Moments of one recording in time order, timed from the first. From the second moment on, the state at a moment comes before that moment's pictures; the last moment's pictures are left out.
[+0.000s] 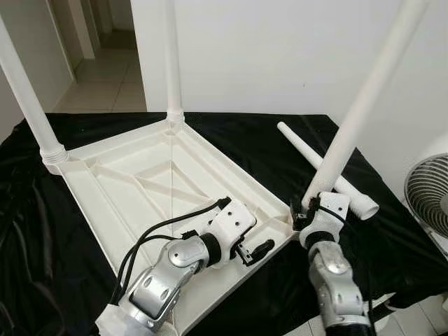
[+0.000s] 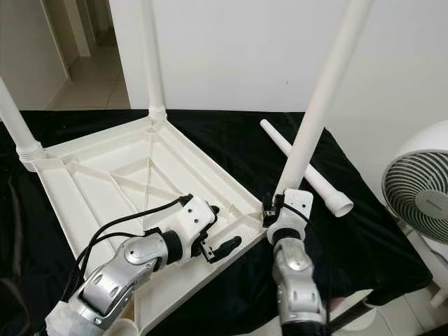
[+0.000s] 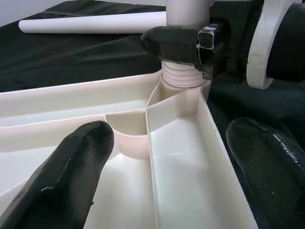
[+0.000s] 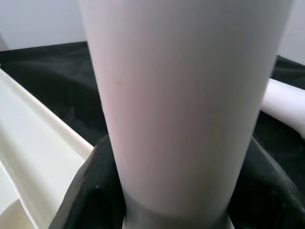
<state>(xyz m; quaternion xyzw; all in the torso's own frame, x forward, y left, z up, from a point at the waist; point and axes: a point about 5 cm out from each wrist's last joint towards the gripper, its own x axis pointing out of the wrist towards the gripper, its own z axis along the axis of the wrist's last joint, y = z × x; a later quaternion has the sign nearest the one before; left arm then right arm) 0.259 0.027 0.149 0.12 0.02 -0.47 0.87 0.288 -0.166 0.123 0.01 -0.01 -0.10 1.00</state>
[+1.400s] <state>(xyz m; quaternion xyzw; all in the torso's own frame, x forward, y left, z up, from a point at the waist) 0.262 0.027 0.152 0.12 0.02 -0.47 0.87 0.305 -0.196 0.150 -0.08 -0.02 0.30 0.95</state>
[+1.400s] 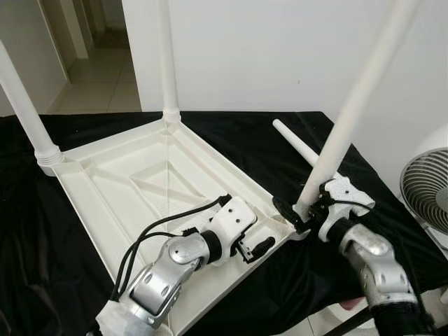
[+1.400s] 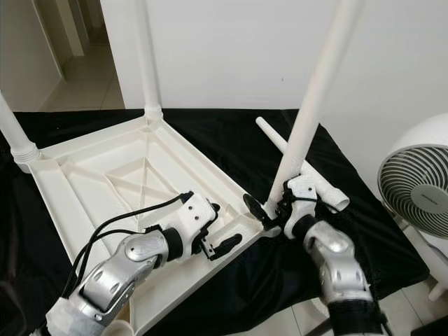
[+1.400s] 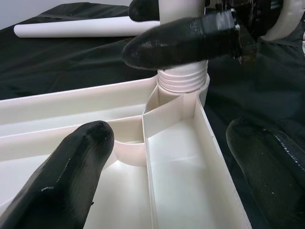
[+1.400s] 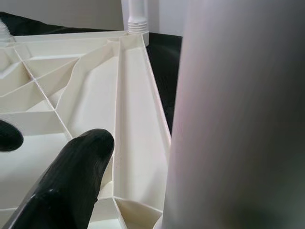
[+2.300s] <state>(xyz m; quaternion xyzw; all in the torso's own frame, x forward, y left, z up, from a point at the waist) 0.261 0.028 0.151 0.13 0.02 -0.48 0.87 0.302 -0.205 0.131 -0.04 0.00 0.29 0.96</state>
